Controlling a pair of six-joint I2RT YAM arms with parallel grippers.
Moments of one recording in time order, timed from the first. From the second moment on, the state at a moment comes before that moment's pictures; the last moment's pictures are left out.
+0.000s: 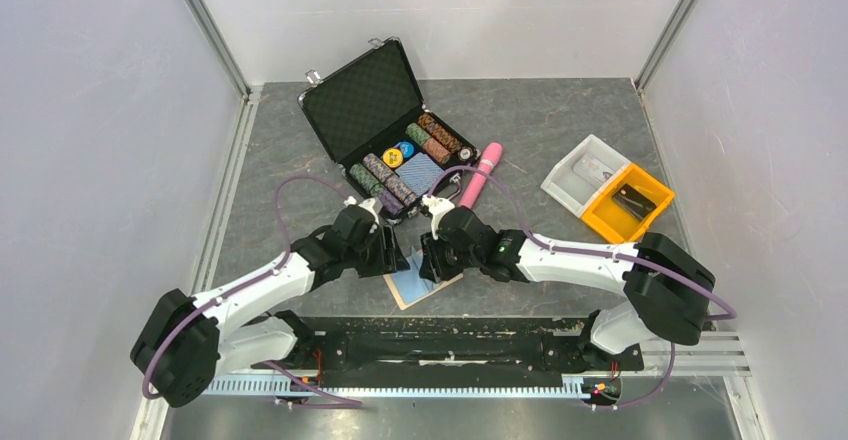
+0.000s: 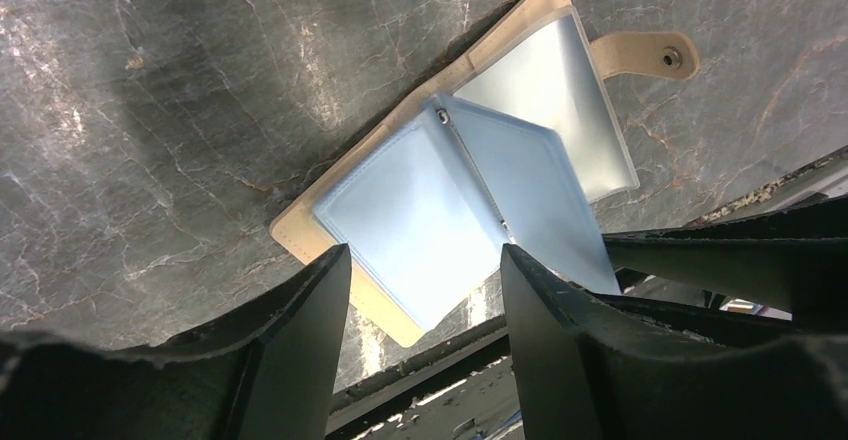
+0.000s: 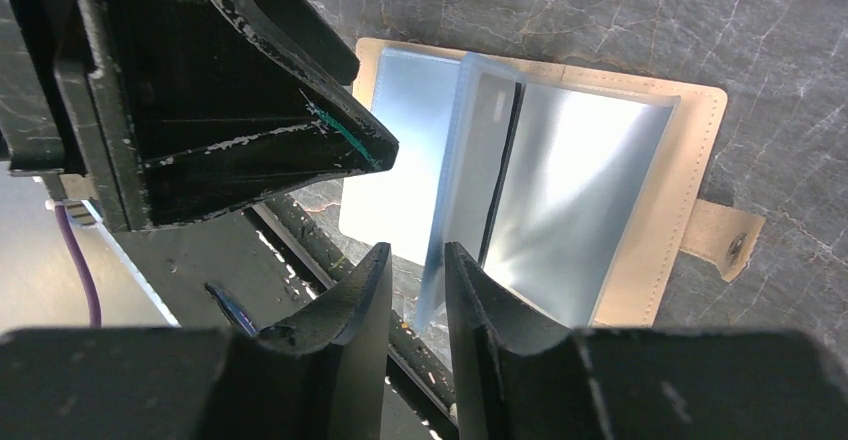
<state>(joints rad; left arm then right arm) -0.67 1.10 0.50 -0.29 0.13 -0.75 1.03 1.47 0.80 -0.07 -0.09 0.53</state>
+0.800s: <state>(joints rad) -0.66 1.07 0.55 -0.27 0.13 -0.80 1.03 1.47 0.80 -0.07 -0.08 0.52</state>
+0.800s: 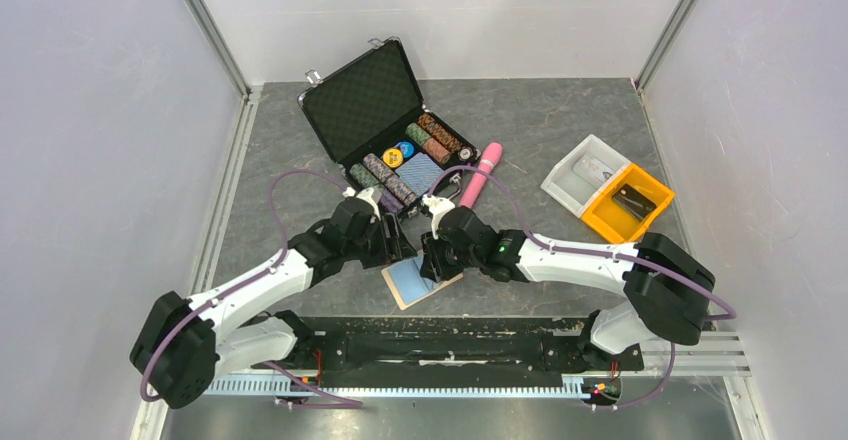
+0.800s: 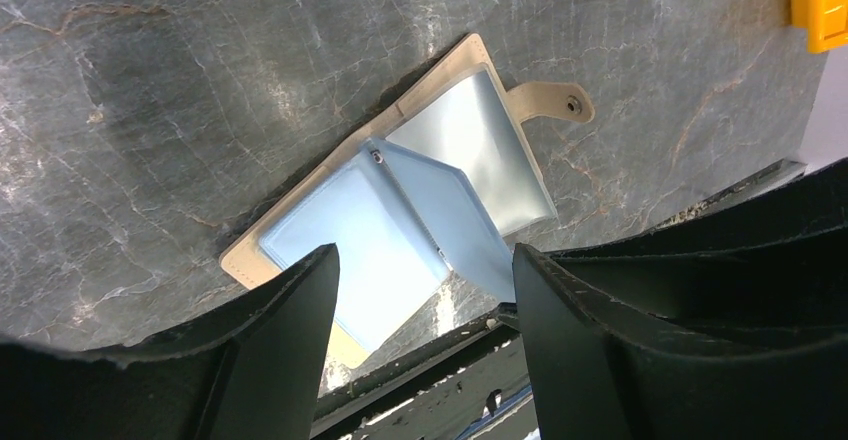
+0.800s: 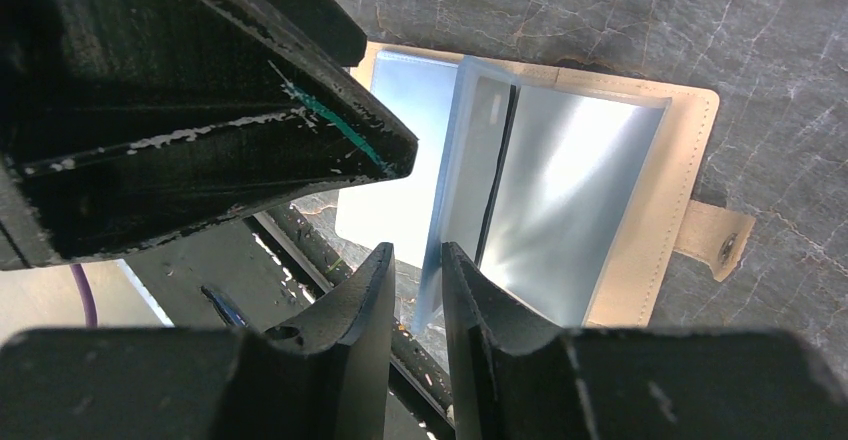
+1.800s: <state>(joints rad) -0.66 1.15 0.54 -0.21 0.15 -0.82 1.04 1.47 0.80 -0.07 -0.07 0.52</state>
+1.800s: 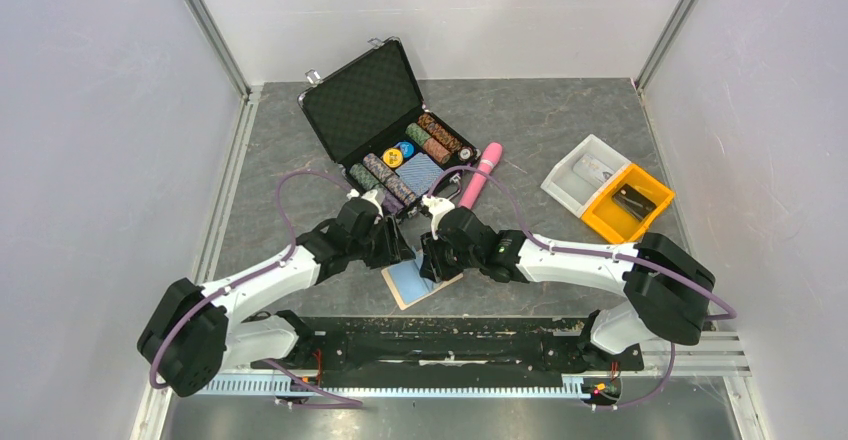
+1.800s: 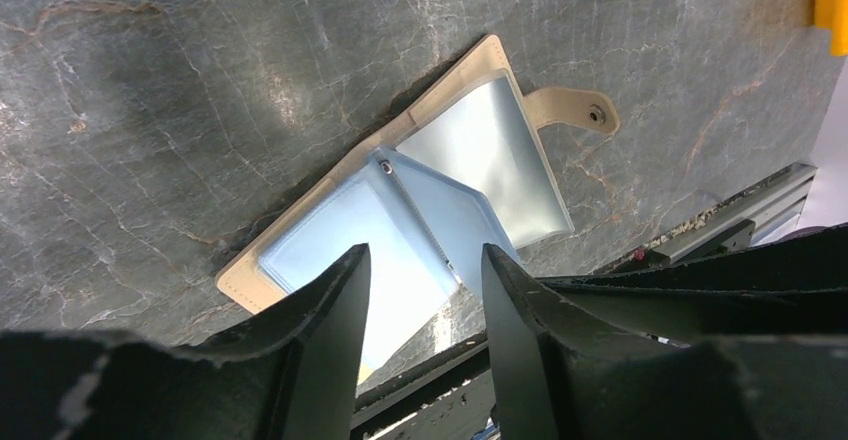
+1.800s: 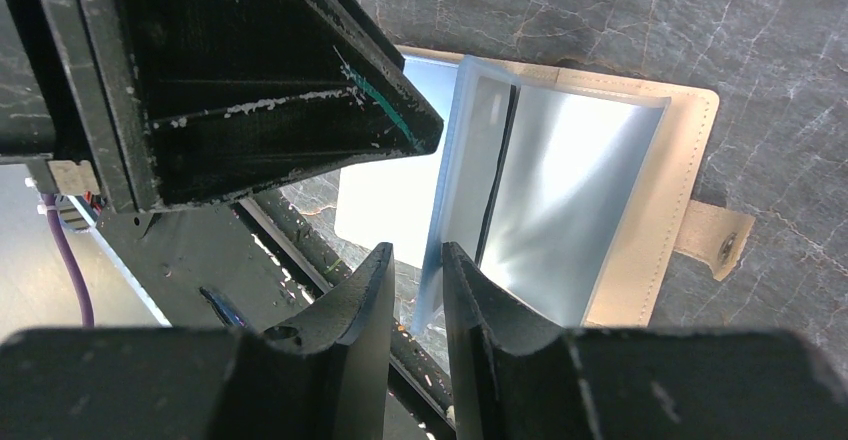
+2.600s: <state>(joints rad) -0.66 1.18 0.54 -0.17 0.16 -0.84 1.04 1.47 0.80 -0.07 -0.07 0.52</state>
